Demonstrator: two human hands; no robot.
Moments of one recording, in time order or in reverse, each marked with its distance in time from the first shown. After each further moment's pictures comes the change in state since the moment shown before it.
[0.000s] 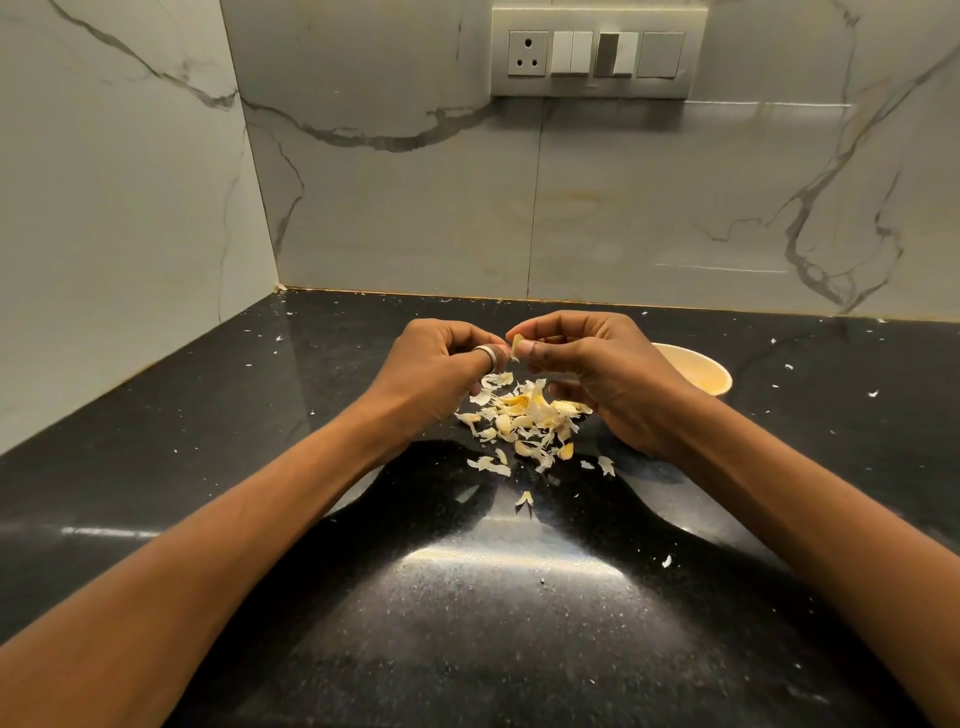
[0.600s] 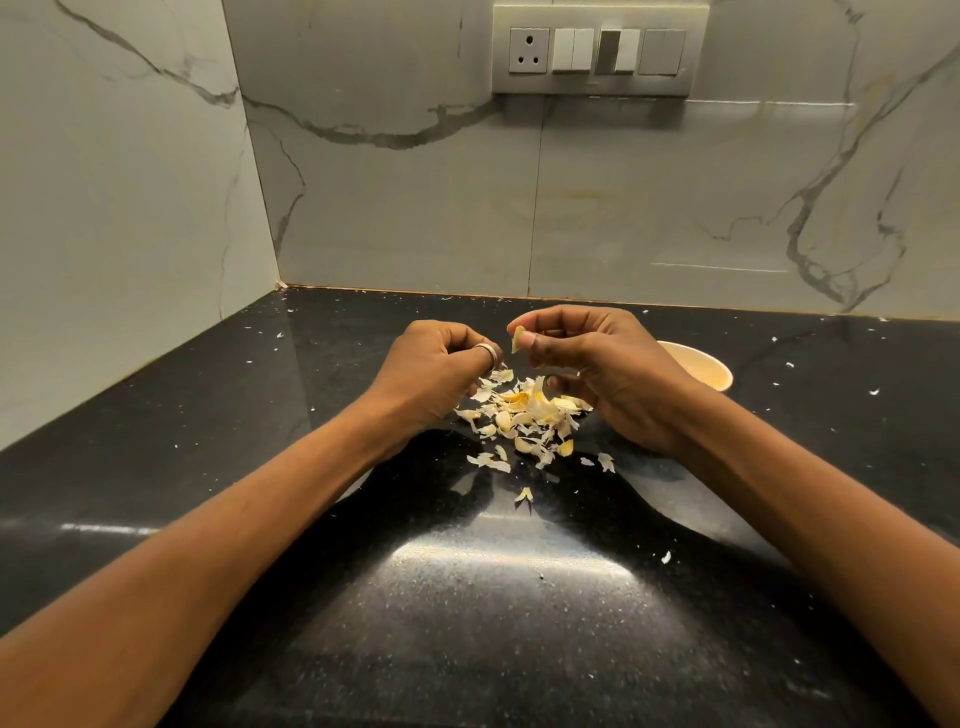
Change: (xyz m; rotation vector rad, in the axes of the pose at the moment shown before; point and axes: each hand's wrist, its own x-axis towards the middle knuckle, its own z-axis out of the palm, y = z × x) left_hand 0.001 -0.004 0.001 0.083 0.014 -0.042; right_hand 0.000 0.000 -0.003 0.062 -0.022 -0.009
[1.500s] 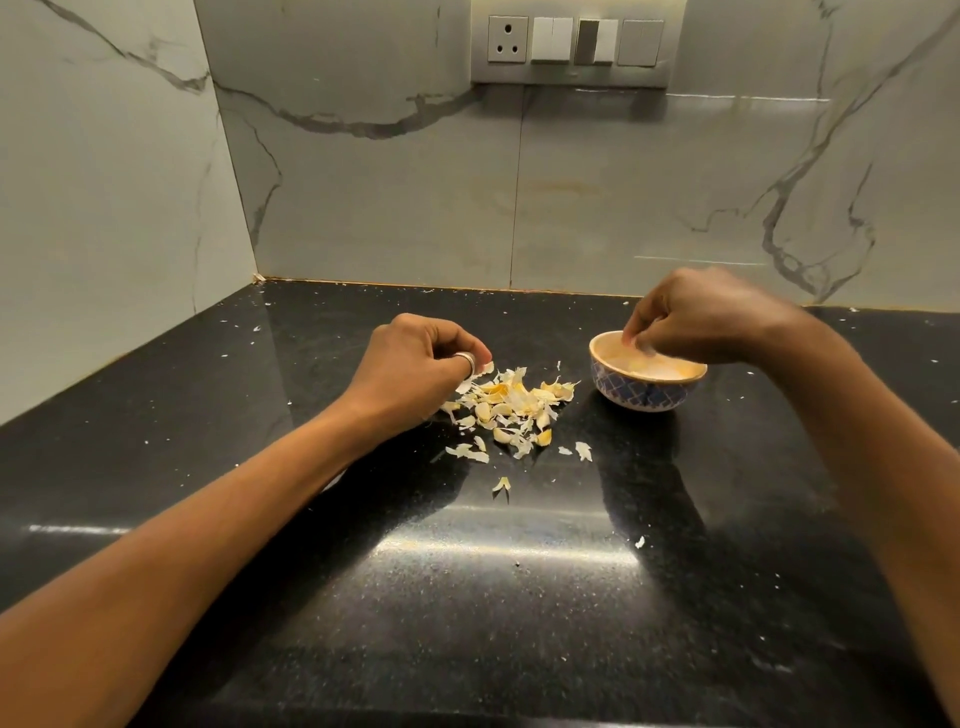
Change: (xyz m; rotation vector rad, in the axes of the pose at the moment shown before) left_hand -0.003 -0.002 0.002 0.213 0.014 0.128; right_hand -0.005 -0.041 -0.082 -1.282 0.113 0.113
